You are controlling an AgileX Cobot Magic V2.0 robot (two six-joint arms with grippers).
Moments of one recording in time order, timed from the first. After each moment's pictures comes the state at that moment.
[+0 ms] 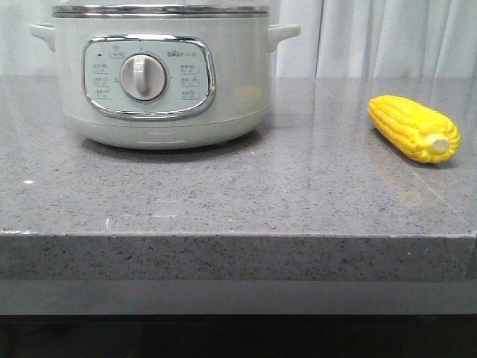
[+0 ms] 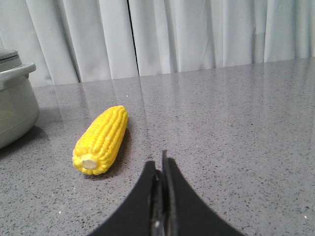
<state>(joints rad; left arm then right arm) -0.06 0.00 0.01 -0.09 0.04 0.05 0.00 -0.01 0.03 0.04 0.00 0.13</state>
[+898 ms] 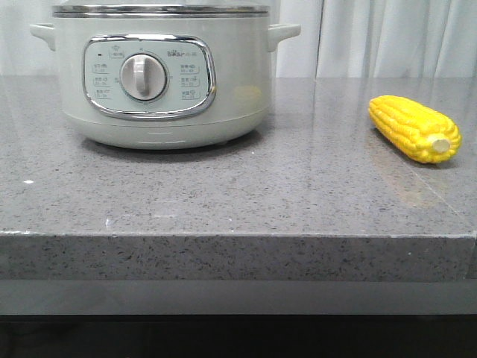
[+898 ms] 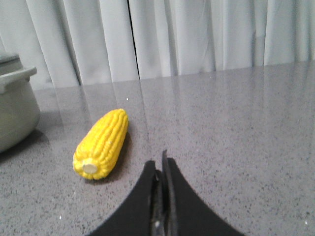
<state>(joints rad) -0.06 0.00 0.01 -0.09 0.02 0.05 0.00 -0.01 0.03 0.04 -0.02 0.13</state>
